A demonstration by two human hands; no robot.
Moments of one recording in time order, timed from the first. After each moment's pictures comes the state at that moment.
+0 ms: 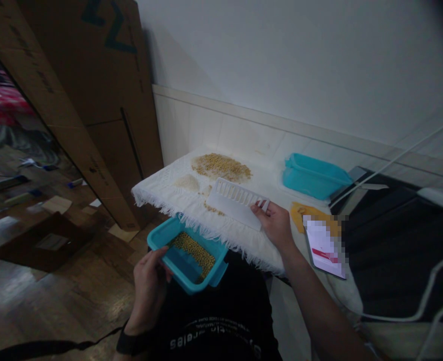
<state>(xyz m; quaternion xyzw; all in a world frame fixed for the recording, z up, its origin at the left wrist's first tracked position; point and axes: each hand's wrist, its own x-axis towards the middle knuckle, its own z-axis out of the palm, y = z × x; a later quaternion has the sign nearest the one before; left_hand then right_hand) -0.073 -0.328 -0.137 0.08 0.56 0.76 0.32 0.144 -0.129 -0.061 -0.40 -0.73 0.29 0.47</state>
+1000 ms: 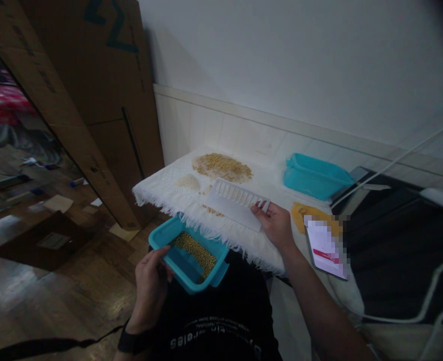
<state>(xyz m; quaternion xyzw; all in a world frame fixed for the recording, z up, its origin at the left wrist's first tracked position) -0.073 -0.327 -0.139 0.09 0.56 0.76 0.32 0.144 -0.131 -0.059 -0.39 -0.74 0.29 0.46</state>
